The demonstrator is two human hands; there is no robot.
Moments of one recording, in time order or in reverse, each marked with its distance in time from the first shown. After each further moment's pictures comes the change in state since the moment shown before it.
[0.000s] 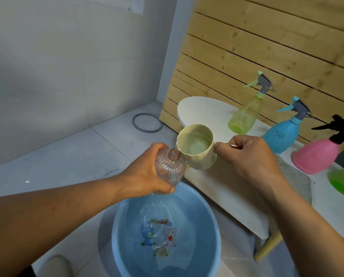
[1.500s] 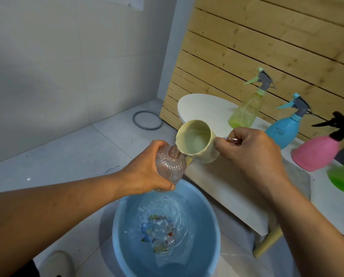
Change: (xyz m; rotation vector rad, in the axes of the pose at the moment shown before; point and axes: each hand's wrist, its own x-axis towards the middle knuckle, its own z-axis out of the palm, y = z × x) left_hand -0.002 -0.001 0.002 -0.014 -0.009 0.005; right_hand -0.012 -0.013 -0.005 -0.162 0.166 -0.195
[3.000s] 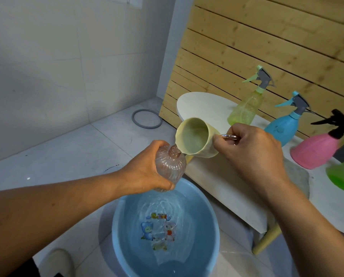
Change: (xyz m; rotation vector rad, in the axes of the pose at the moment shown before) left_hand -0.001 -0.003 0.003 -0.011 -0.008 0.015; right_hand -0.004 -0.003 -0.003 -0.098 0.063 -0.112
